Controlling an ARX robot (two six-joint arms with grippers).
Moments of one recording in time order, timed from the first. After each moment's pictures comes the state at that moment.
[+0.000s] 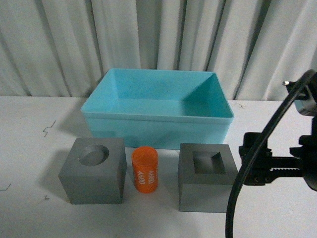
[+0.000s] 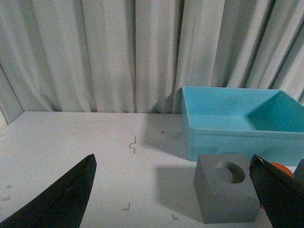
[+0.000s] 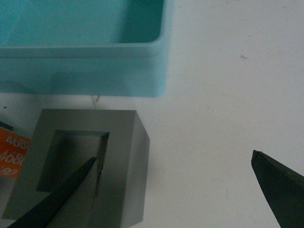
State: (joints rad) left arm 0.00 0.01 0.01 0.00 0.00 -0.01; right arm 0.29 1.68 0.55 0.55 0.11 0.21
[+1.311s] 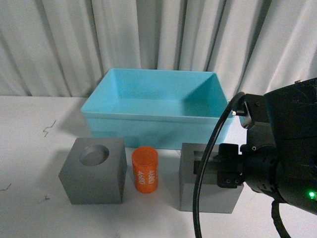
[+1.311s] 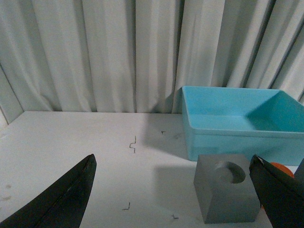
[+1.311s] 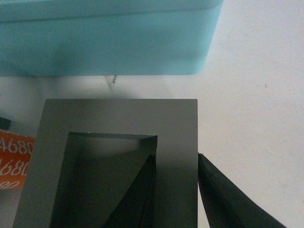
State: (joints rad) left arm 0.00 0.01 0.01 0.00 0.00 -0.01; right arm 0.38 1.91 0.72 0.49 0.15 0.33
